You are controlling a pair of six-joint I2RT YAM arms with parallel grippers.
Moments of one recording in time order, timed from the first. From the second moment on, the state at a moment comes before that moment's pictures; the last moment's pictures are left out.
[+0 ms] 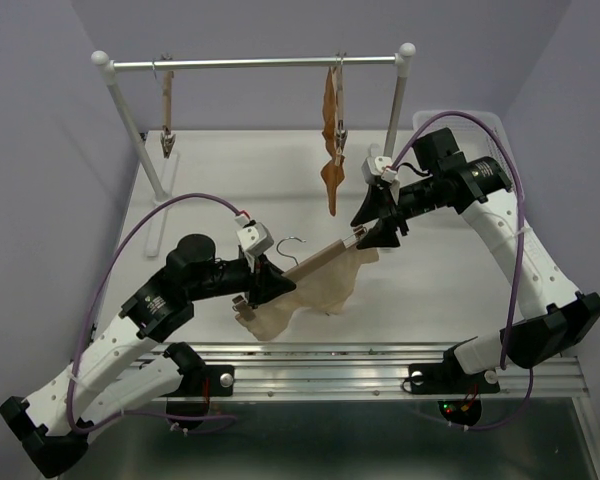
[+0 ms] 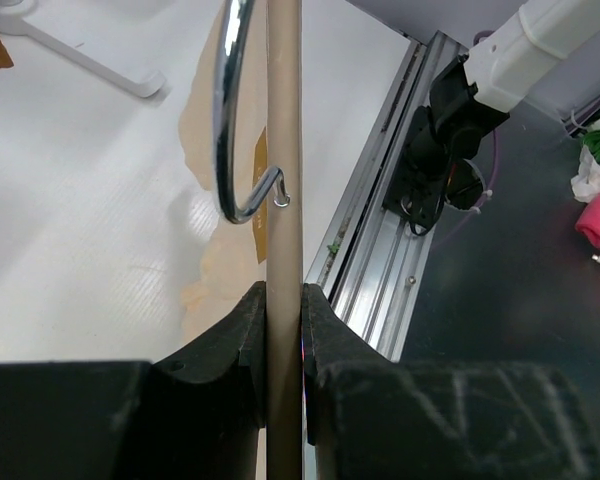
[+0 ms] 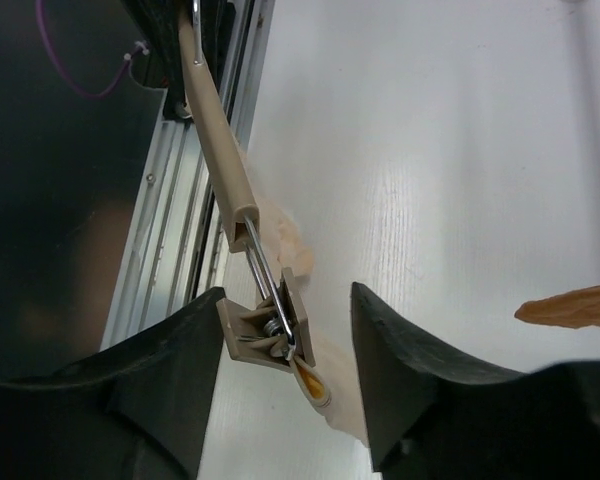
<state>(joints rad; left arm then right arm) -0.76 0.69 0.78 -0.37 0.50 -0.19 0.39 1.43 1.63 -1.21 -1.12 -0.90</state>
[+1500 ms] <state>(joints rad) -0.76 0.70 0.79 -0.37 0.50 -0.16 0.39 1.34 1.62 -1.17 -1.07 -0.85</state>
